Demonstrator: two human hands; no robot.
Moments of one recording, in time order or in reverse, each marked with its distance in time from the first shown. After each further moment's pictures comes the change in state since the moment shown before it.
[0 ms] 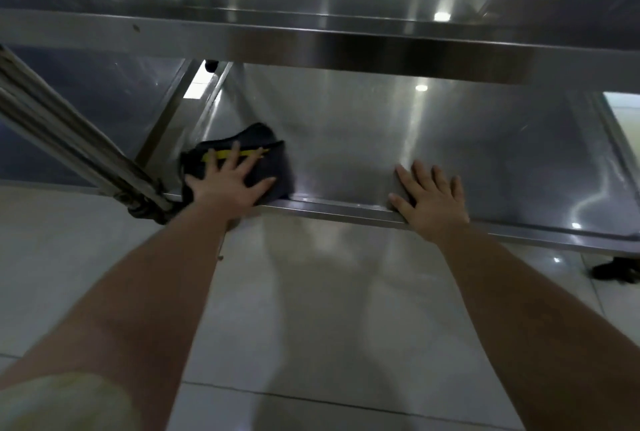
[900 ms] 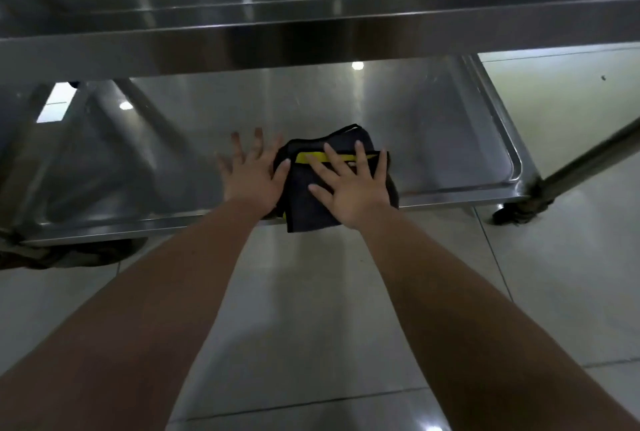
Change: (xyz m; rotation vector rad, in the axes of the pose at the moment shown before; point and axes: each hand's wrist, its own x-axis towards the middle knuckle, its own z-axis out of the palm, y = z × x) left_hand -0.026 0.258 0.012 -0.138 0.168 0.275; right_hand -0.018 0.078 -0.011 0.005 0.002 -0.041
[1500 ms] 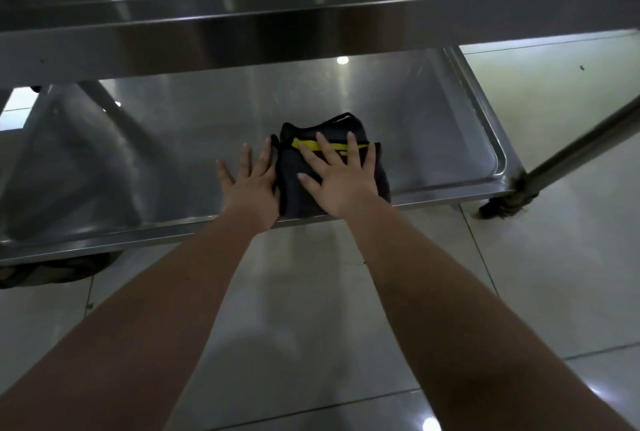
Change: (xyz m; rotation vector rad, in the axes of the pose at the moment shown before) left_hand -0.002 0.027 0.028 0.244 -0.053 0.170; right_hand 0.015 0.024 -0.002 0.012 0.018 0.060
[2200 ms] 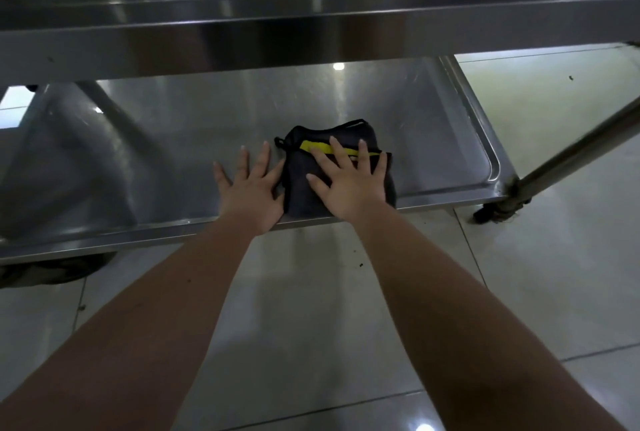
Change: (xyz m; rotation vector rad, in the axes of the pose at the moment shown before) left_hand 0.003 -0.002 0.006 -0.075 0.037 -0.005; right_hand -0.005 0.010 0.001 0.018 -0.012 0.086
